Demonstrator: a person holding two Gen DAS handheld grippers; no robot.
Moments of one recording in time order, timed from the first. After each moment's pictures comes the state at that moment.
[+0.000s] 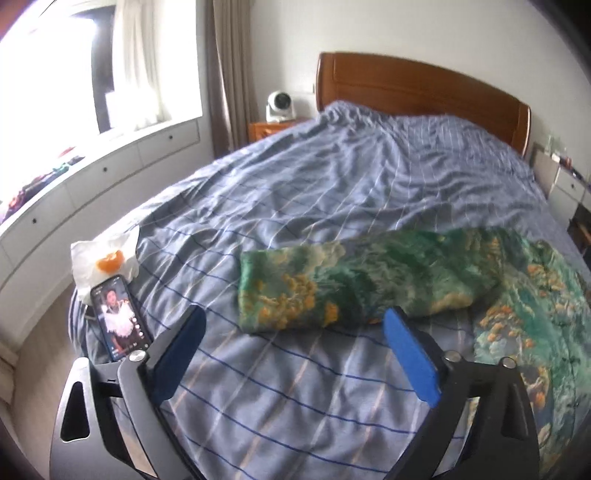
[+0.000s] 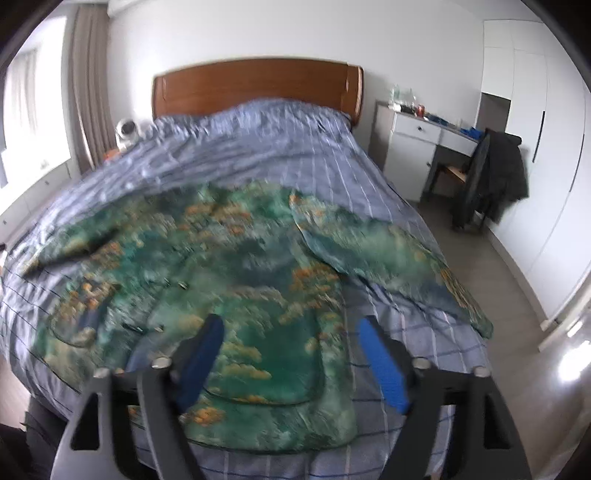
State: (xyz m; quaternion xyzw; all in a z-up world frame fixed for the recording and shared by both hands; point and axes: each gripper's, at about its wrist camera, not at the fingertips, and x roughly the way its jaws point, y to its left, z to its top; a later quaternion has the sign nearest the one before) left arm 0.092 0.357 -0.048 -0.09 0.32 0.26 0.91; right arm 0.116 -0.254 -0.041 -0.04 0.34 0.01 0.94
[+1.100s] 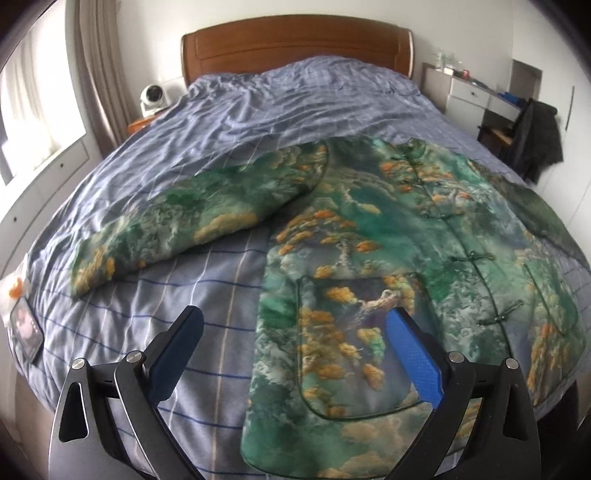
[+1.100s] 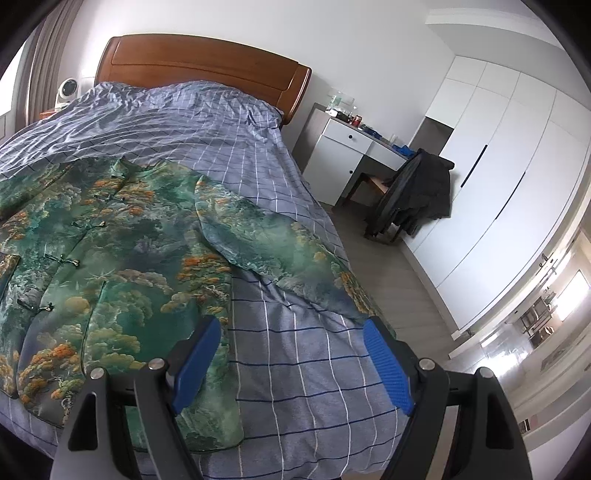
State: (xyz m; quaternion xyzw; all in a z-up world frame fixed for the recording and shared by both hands) left arm 0.135 0.129 -0.076 -0.01 0.40 0.07 0.91; right arm 0.122 -0.285 -0.044 -0.15 0.33 -0.15 0.92
